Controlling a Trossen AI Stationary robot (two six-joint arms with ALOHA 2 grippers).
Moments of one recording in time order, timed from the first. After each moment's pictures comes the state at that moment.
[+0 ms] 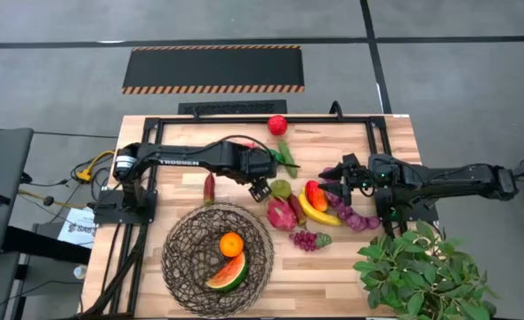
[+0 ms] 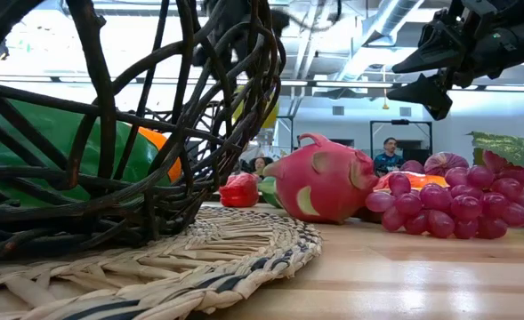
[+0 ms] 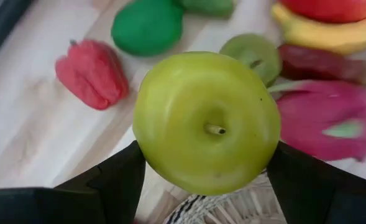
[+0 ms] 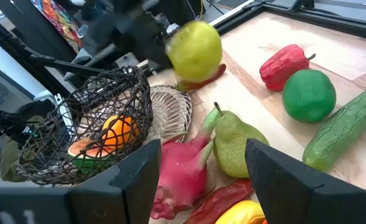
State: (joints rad) left arm 0.02 1.88 1.81 -1.19 -0.26 -0.58; right arm -0.12 0.61 0.31 0.05 -0.05 0.47
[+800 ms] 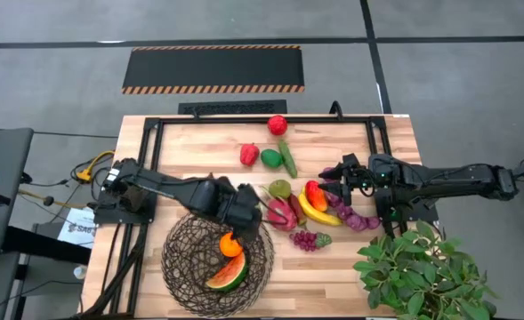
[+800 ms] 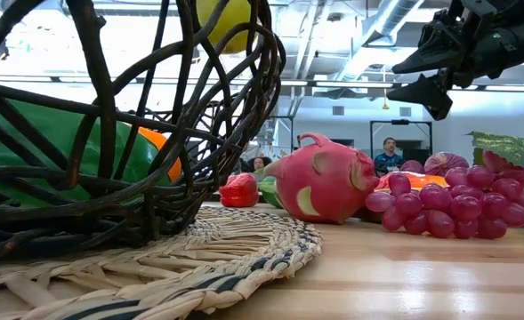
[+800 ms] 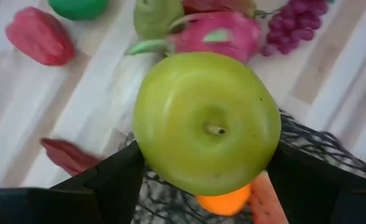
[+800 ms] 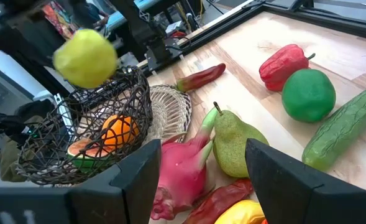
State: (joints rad) left arm -0.33 1.87 1.99 -1.43 -0.31 -0.82; right arm -0.12 0.61 0.31 0.05 -0.05 0.47
